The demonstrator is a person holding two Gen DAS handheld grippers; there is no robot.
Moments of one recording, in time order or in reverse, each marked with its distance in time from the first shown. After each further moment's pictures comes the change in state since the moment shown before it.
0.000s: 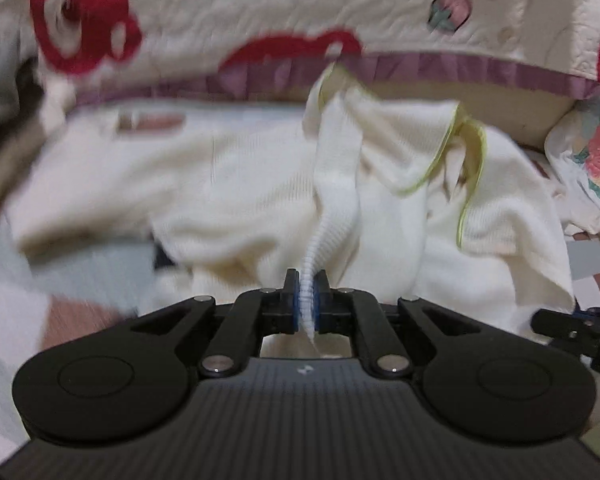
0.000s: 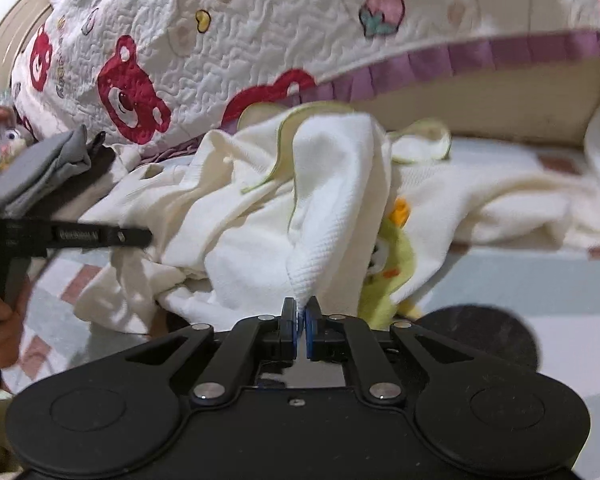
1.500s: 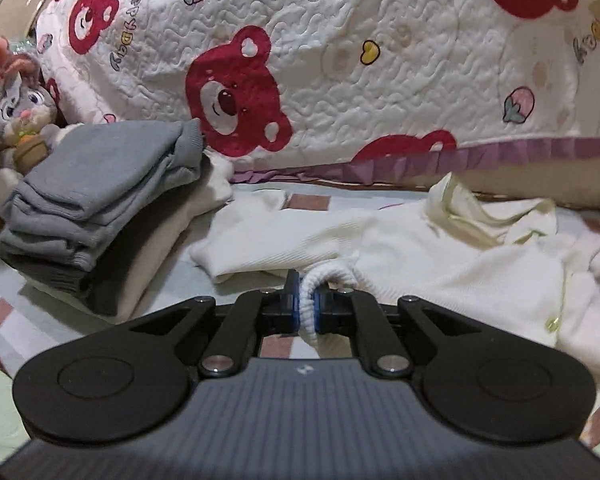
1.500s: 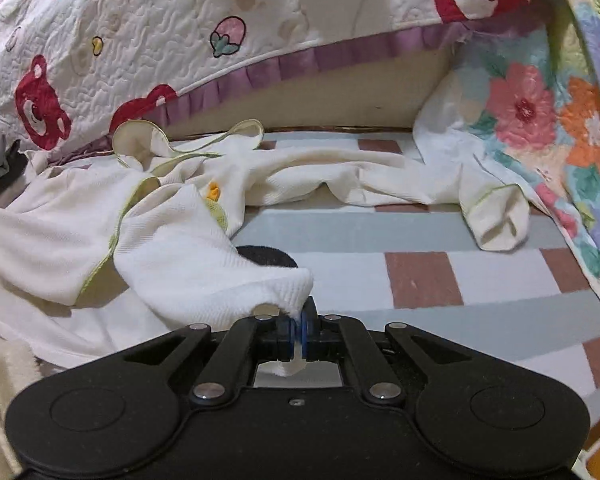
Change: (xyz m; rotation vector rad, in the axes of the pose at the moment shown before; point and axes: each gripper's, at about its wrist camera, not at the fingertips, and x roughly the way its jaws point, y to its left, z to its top) left arm -0.142 0.020 -0.026 0.004 -0.270 0.348; right arm -0.110 -0.073 -0.034 0.051 -0.022 -0.320
